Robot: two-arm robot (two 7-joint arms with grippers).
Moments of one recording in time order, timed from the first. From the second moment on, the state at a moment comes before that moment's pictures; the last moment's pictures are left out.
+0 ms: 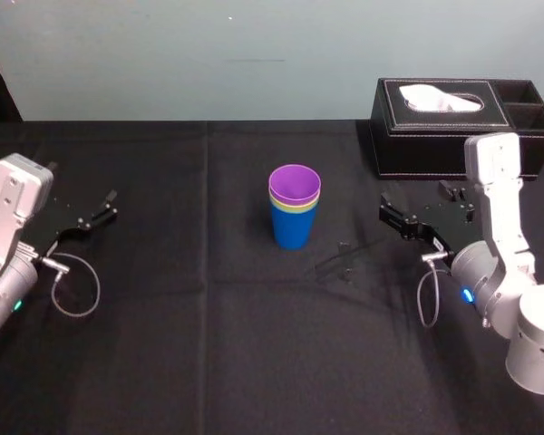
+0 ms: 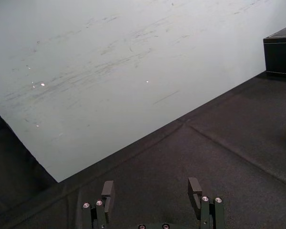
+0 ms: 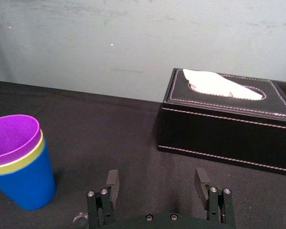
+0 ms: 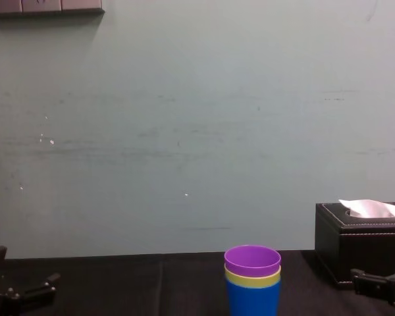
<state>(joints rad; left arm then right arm) -0.20 0.60 0.45 -1.41 -0.25 -0.12 0.03 0.09 0.21 -0.15 -1.56 0.11 0.24 0.06</state>
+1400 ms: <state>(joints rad) -0.20 0.60 0.45 -1.41 -0.25 -0.12 0.03 0.09 0.22 -0.15 -1.57 0.11 0.25 0.06</state>
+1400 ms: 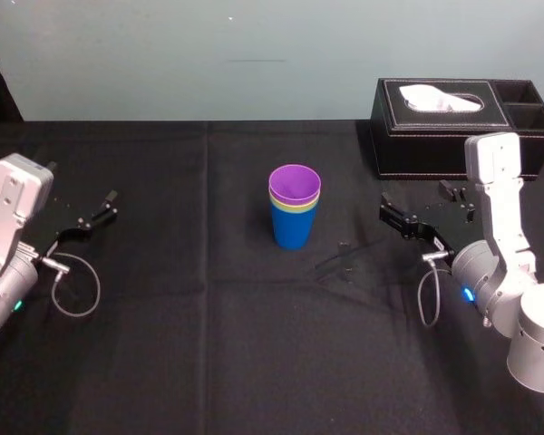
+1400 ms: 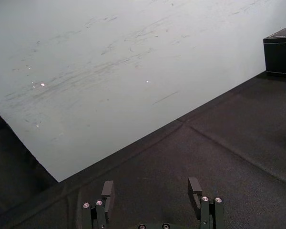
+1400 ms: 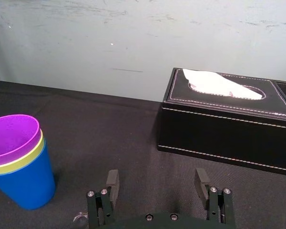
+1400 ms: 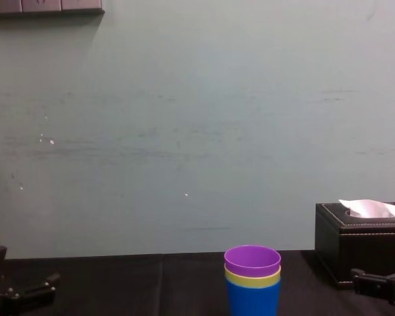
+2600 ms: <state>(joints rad) -0.20 0.60 0.45 -1.41 -0.25 -0.12 0.03 0.09 0.22 -0.15 -1.57 0.11 0.25 0.06</state>
